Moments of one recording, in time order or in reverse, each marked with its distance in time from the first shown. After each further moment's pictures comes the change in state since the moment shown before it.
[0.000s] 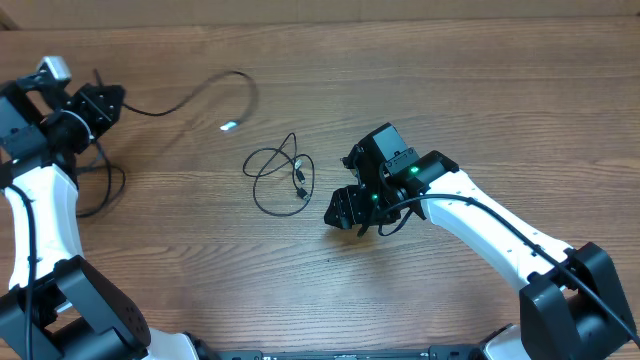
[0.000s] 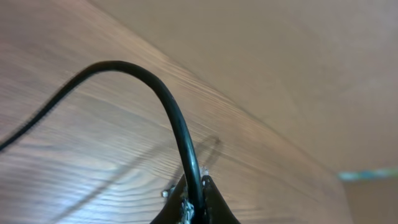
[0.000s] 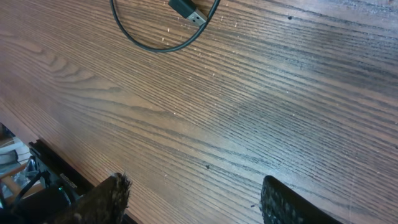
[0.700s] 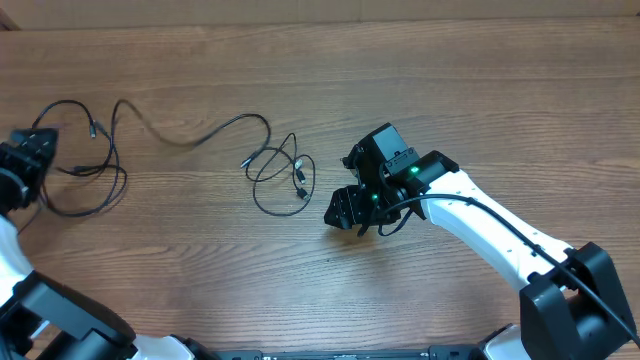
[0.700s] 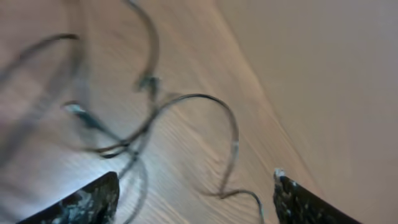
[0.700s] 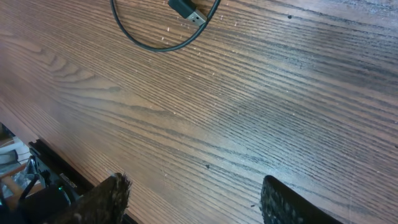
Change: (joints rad) left arm 0.354 0.000 0.002 -0.220 -0.068 0.010; right arm 0.000 0.000 0.000 0.000 0.000 0.000
